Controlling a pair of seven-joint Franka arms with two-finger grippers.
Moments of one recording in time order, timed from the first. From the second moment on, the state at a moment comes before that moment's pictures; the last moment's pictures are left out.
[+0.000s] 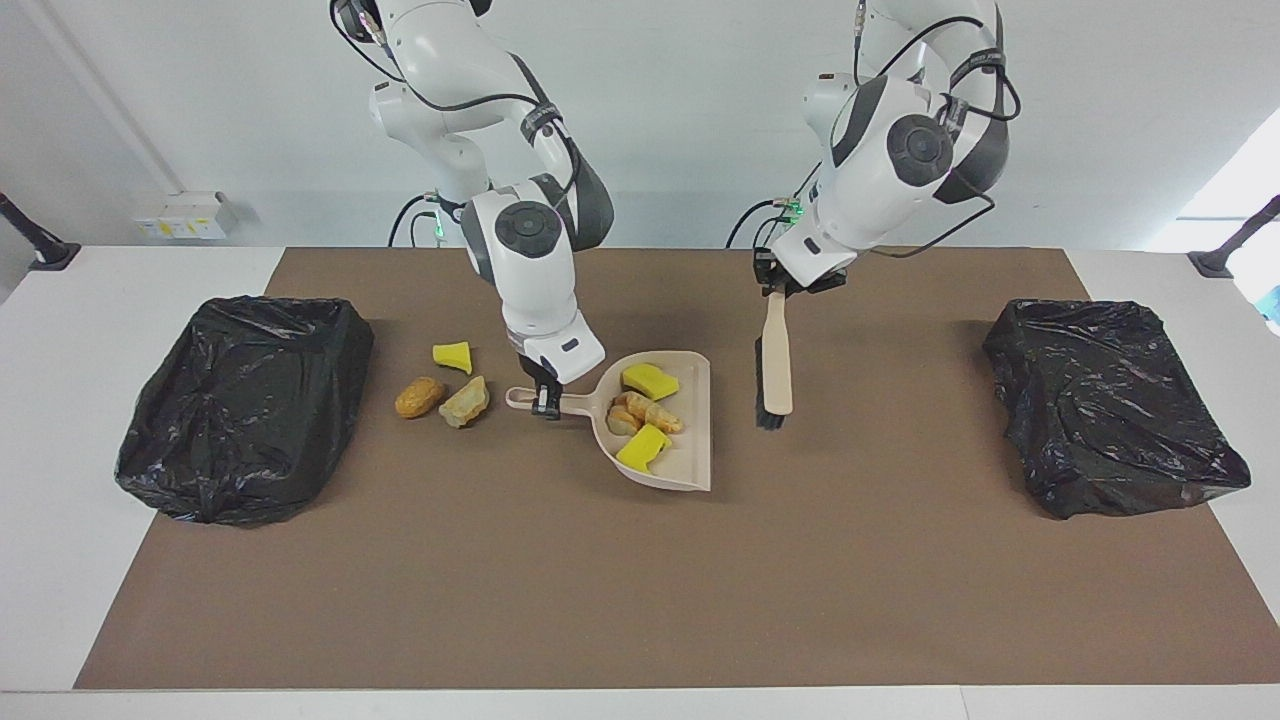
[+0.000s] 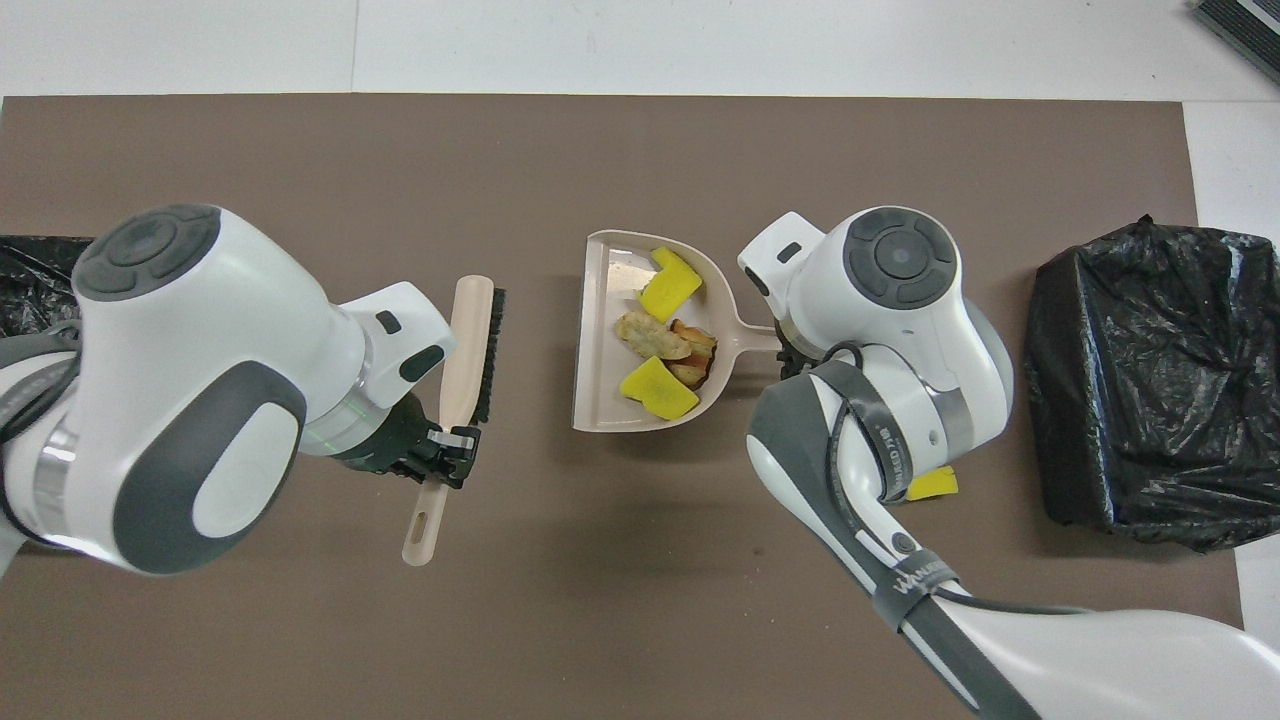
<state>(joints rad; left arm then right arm) -0.36 -0.02 -0.04 -1.86 -0.28 1.58 -0.21 0.22 0.27 0.14 -1.80 -0.09 2.08 -1.07</state>
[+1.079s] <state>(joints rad) -0.75 -0.14 -0.10 -2.36 -0.27 2.08 -0.70 -0.37 0.17 0.13 -1.67 -0.19 1.86 -1.69</state>
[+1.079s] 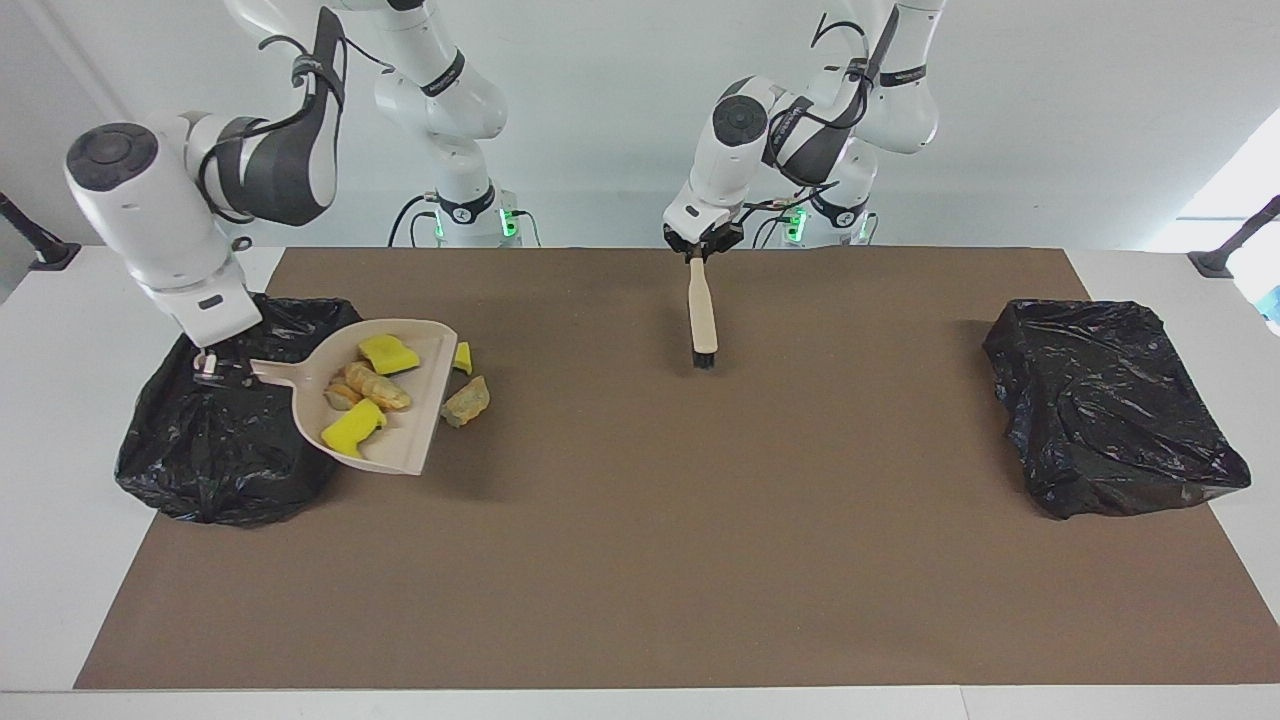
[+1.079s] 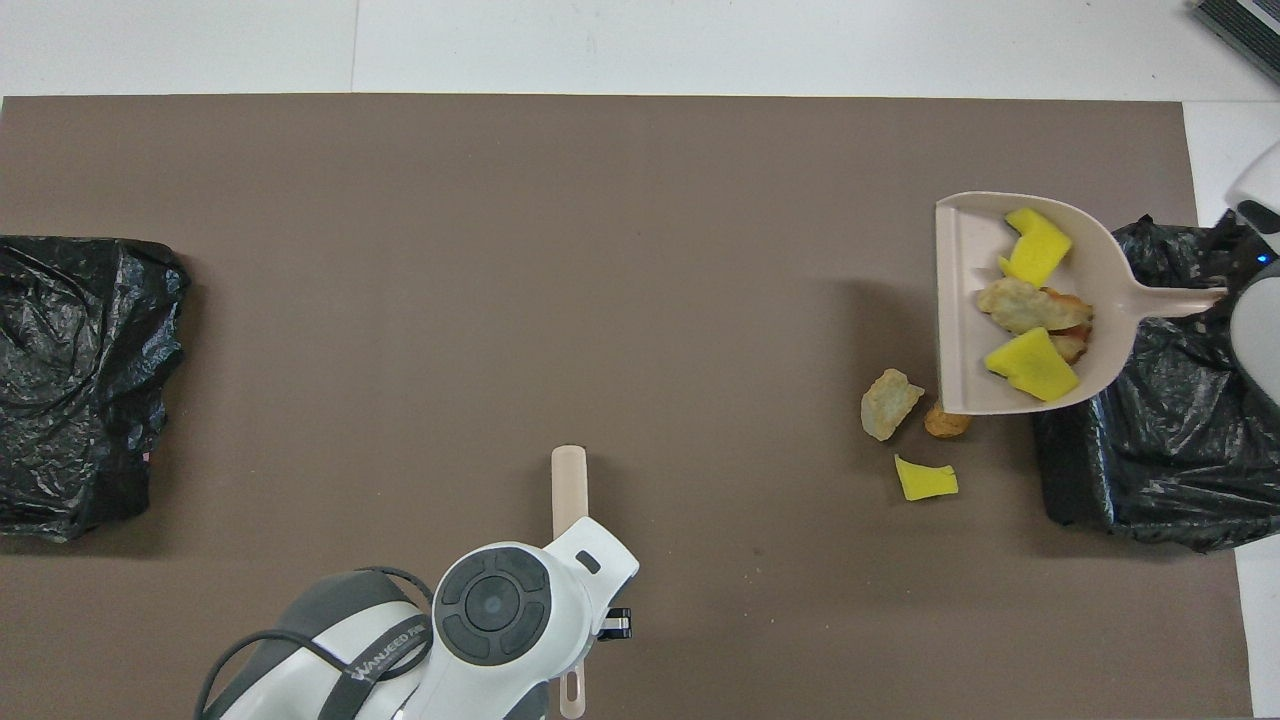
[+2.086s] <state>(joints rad) -0.80 -0.07 -0.09 -2.37 -0.27 2.16 -0.64 -0.50 0.07 0.14 -1.86 -0.90 2.06 -1.55</state>
